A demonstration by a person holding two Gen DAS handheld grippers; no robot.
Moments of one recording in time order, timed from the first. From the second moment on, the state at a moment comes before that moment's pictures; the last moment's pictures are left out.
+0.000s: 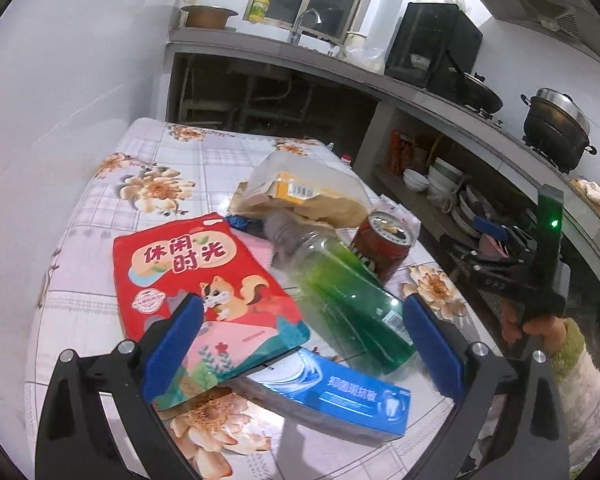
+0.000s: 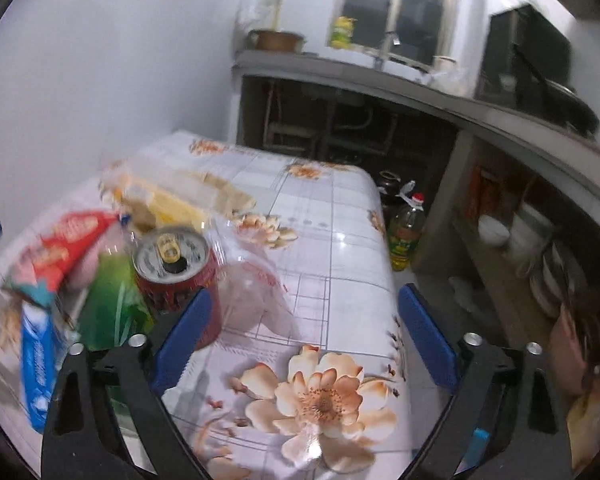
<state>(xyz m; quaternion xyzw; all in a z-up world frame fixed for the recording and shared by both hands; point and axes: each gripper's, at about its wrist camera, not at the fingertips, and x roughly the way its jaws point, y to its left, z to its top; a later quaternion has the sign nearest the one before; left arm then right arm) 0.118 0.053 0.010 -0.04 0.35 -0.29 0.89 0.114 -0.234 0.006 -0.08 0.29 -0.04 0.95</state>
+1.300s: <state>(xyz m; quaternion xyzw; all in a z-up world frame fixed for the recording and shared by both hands) 0.137 0.035 0.029 -0.05 0.34 -0.30 0.89 0.120 -0.236 -0.022 -0.18 0.30 -0.08 0.93</state>
